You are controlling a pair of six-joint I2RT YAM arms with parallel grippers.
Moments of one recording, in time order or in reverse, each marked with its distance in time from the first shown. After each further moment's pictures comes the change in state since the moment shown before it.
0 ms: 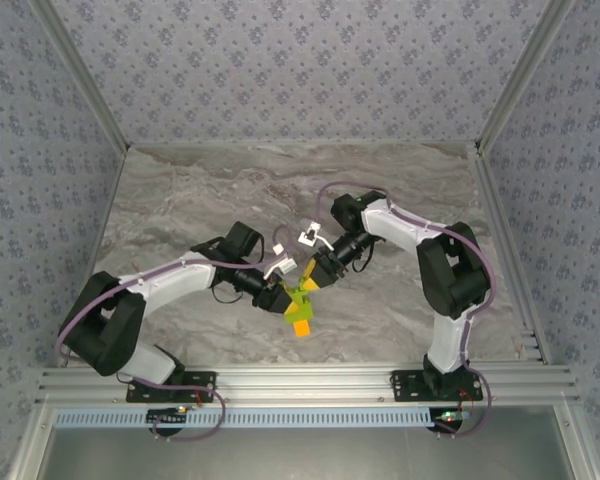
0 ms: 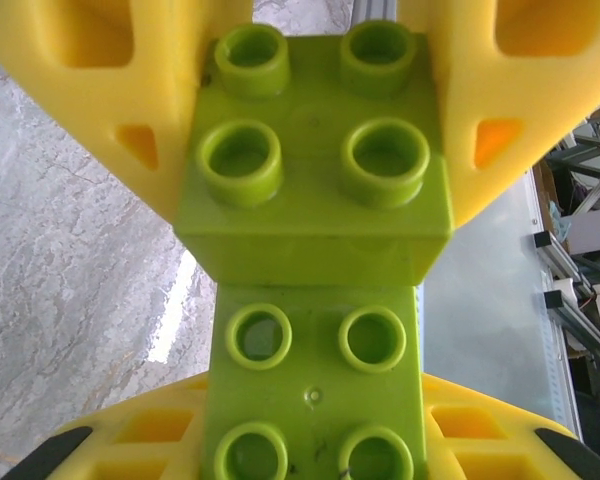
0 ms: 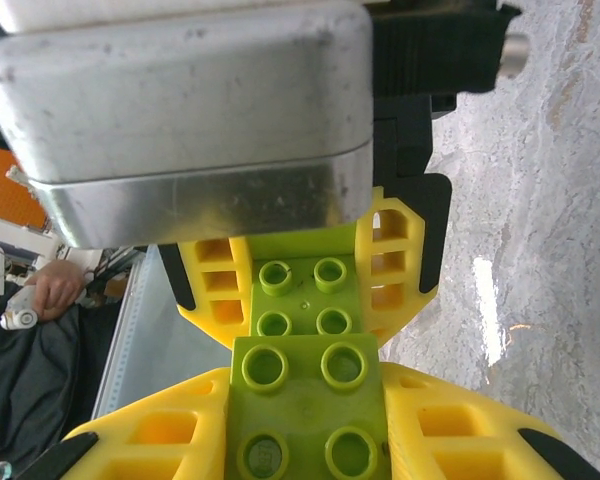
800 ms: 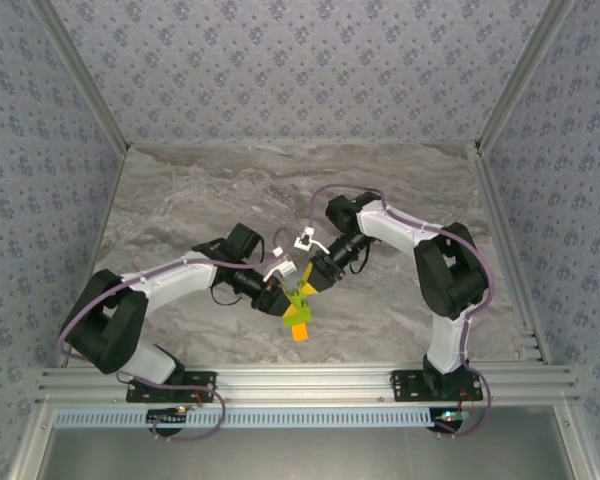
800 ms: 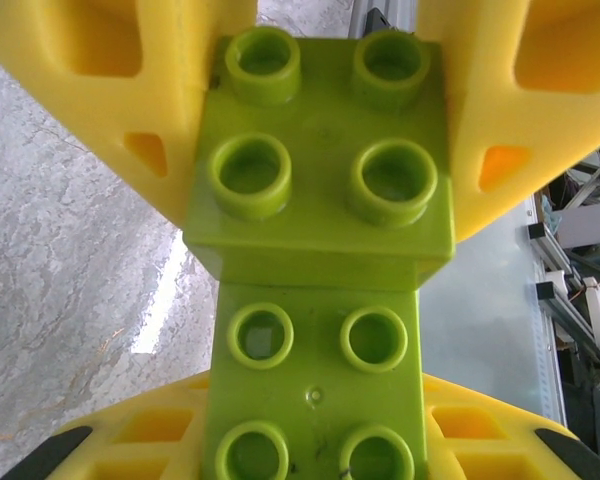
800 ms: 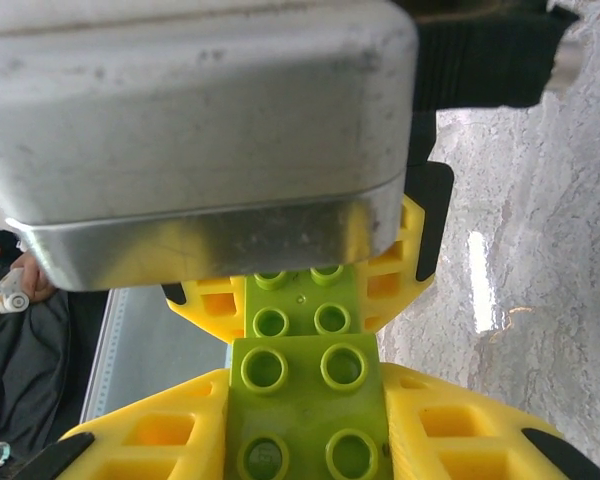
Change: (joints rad) left arm 0.000 0.015 0.000 -0.043 0.000 0.017; right arm 0.034 0.003 0.012 0.004 0.066 0.037
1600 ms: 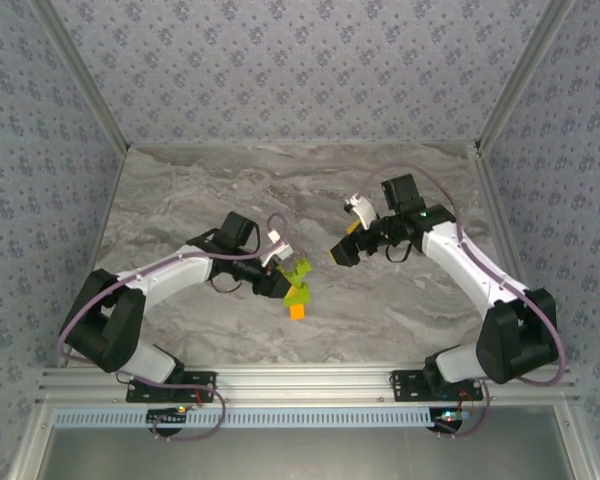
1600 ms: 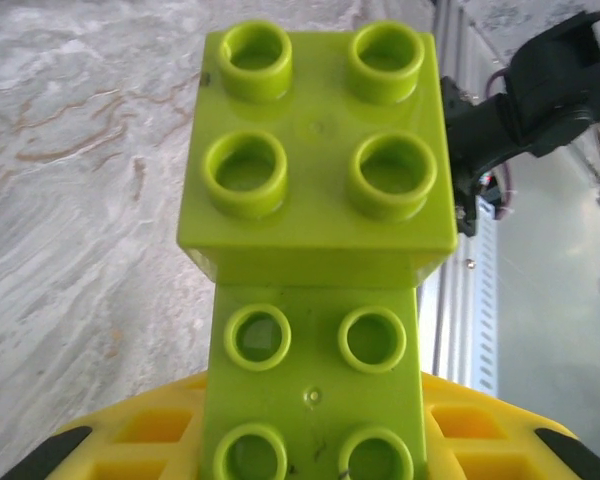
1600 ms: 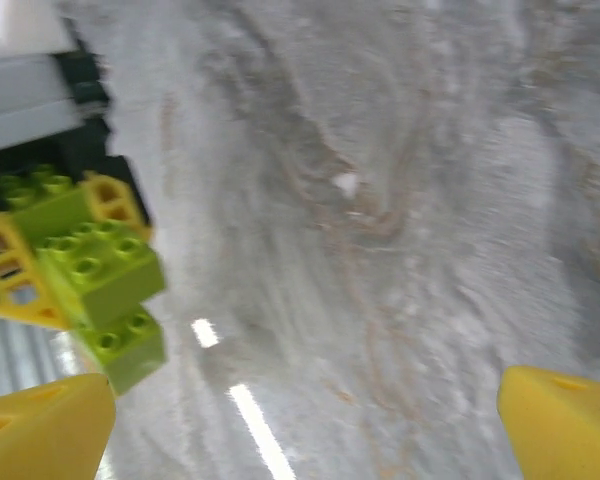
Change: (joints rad) left arm 0.046 0.000 0.041 0.092 -0.127 -0.028; right arm -0.219 -0.514 -0.296 0.580 0.507 0.555
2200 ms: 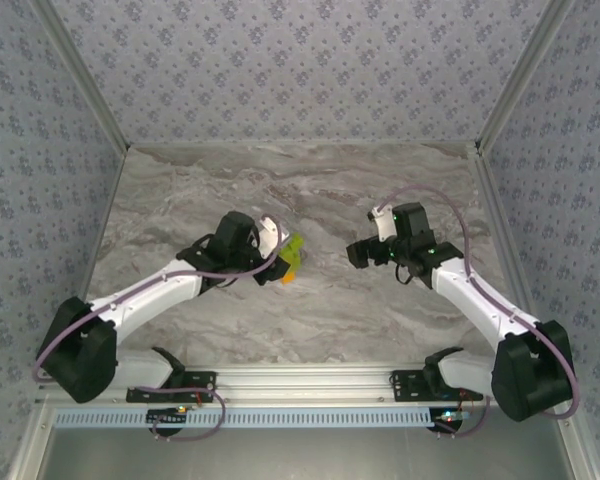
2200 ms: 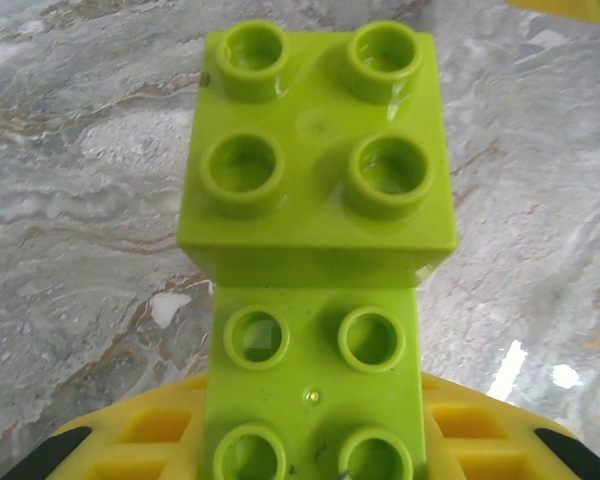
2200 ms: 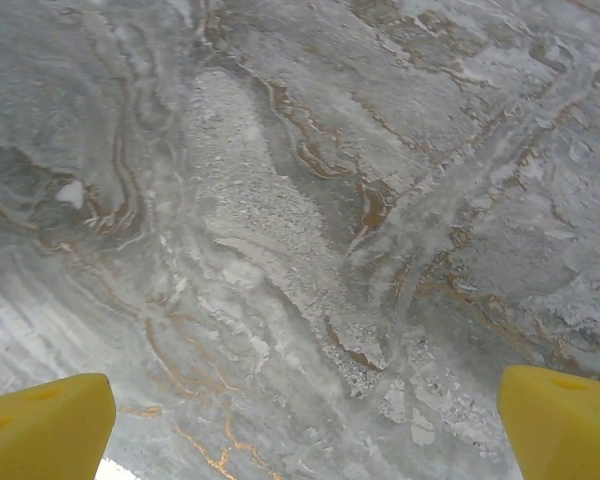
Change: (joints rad) left arm -0.117 -0.195 -0.081 0.194 -0.658 -0.041; right arm 0.034 -0.151 -0.290 0.277 0.497 0.323
